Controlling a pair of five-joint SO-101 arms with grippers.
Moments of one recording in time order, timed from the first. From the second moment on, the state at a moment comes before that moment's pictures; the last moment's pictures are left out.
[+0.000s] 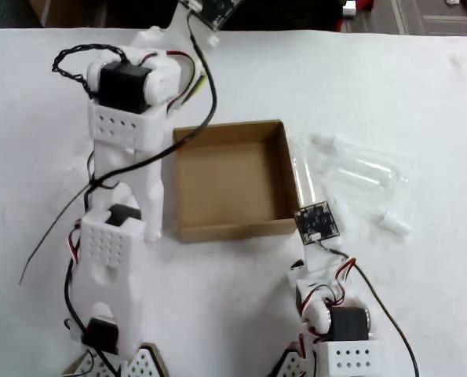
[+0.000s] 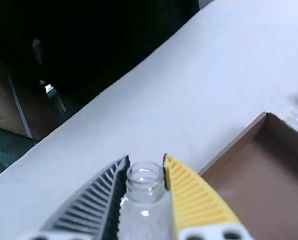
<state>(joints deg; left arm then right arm) 9.3 40.7 -92.3 101.9 -21.1 -4.9 -103.0 96.4 72.3 16.3</state>
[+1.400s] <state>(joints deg) 17.6 -21.2 -64.5 102.4 0.3 -4.9 -103.0 96.4 72.3 16.3</state>
